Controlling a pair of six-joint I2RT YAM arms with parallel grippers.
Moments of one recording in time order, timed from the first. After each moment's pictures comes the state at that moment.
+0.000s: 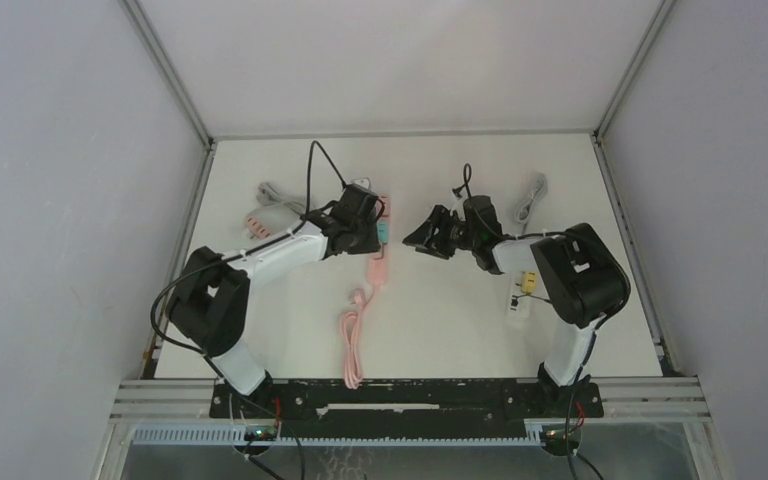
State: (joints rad) left arm -0.63 1.67 1.13 -0.38 -0.16 -0.61; right arm 0.40 1.81 0.80 0.46 -0.54 0.89
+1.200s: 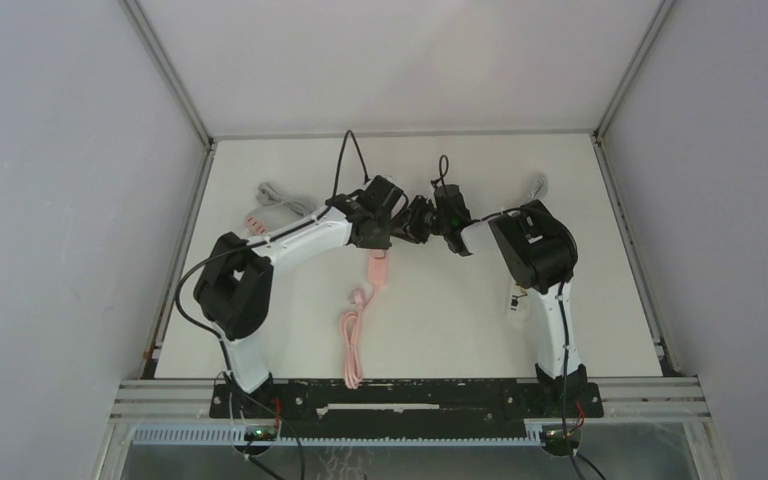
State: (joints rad) left arm -0.70 1.83 1.37 -0.60 -0.25 -0.52; right arm 0.47 2.20 1.15 0.51 -0.50 1.08
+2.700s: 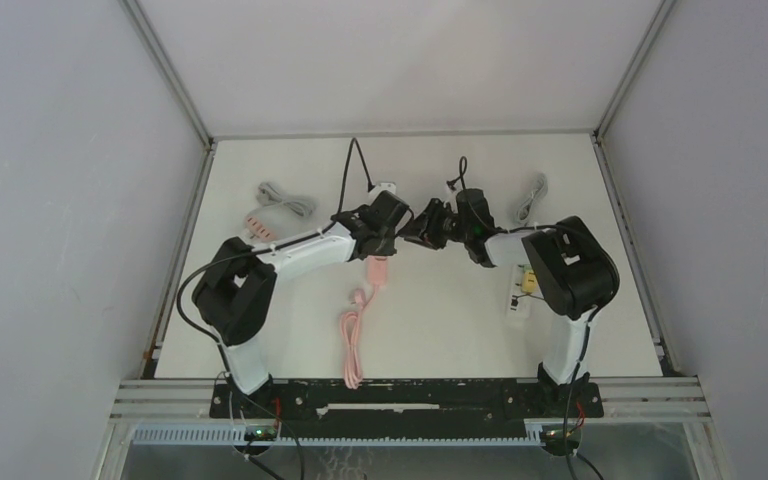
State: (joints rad) left arm -0.75 1.83 1.24 -0.43 -0.36 -0.55; right arm 0.42 1.91 0.91 0.51 -0.54 0.98
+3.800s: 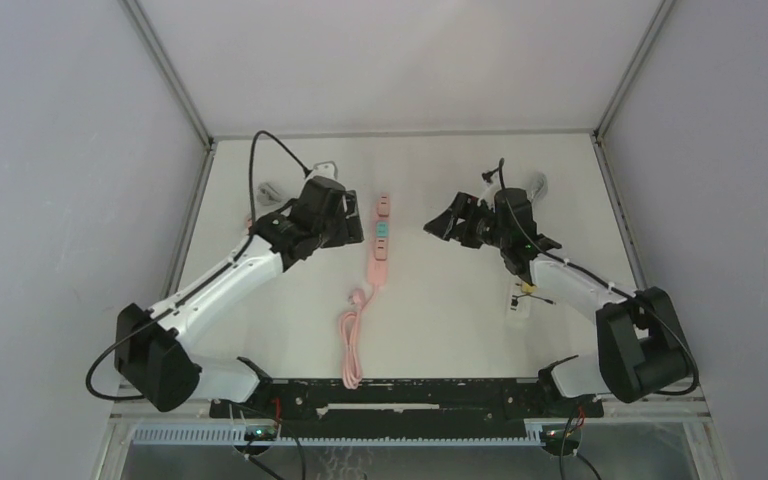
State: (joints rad) left arm -0.64 1.36 1.16 -0.59 -0.28 -0.59; right arm 0.36 1.40 0.75 0.19 -0.41 0.70
